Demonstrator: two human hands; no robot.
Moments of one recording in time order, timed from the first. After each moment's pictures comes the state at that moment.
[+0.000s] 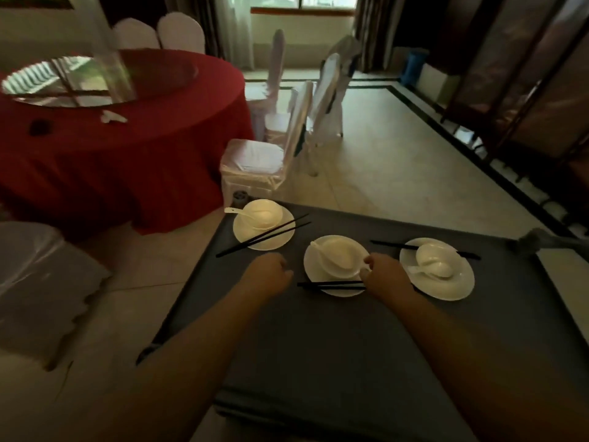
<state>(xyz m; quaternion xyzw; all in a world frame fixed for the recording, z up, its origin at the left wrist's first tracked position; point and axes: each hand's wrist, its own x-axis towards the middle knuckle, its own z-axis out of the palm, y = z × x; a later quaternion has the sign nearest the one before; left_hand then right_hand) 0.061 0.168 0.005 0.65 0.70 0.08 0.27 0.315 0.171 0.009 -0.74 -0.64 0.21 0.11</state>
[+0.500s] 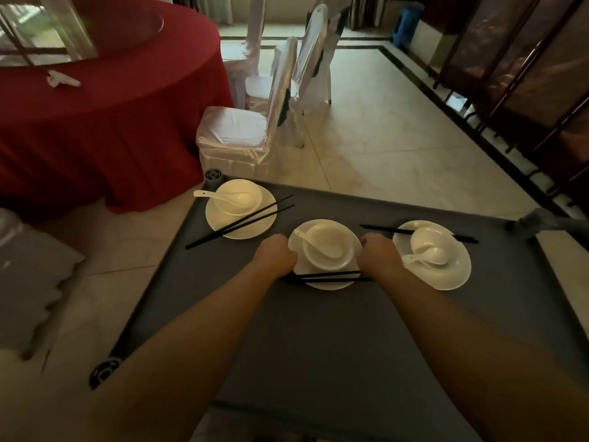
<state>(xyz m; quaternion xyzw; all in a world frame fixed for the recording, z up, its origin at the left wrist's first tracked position) 0.112 0.234 -0.038 0.61 0.70 0.08 0.35 0.332 0.226 -0.021 -0.78 -0.60 0.20 0.03</state>
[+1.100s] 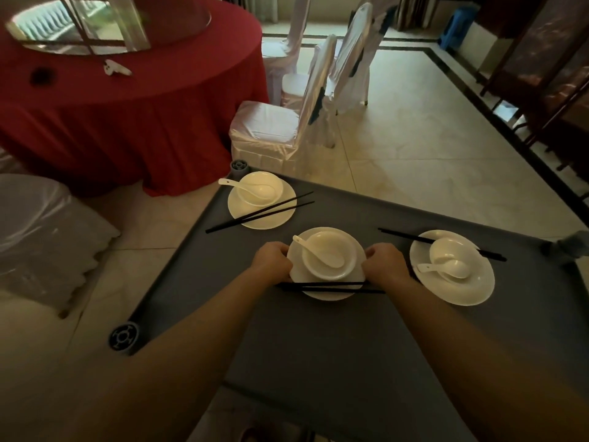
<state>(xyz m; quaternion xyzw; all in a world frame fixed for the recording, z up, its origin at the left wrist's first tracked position) 0.091 0.197 -0.044 0.47 0.74 0.15 0.46 0.327 0.215 -0.026 -0.75 -0.59 0.28 0.07</state>
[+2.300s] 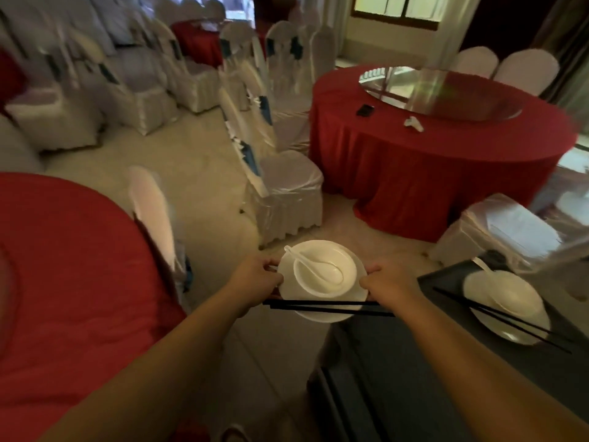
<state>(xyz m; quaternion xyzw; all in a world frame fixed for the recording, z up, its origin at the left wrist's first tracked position) -0.162 -0.130 0.057 0.09 0.80 0.50 0.32 -0.026 0.088 0.075 -0.38 -0.83 0.41 -0.01</state>
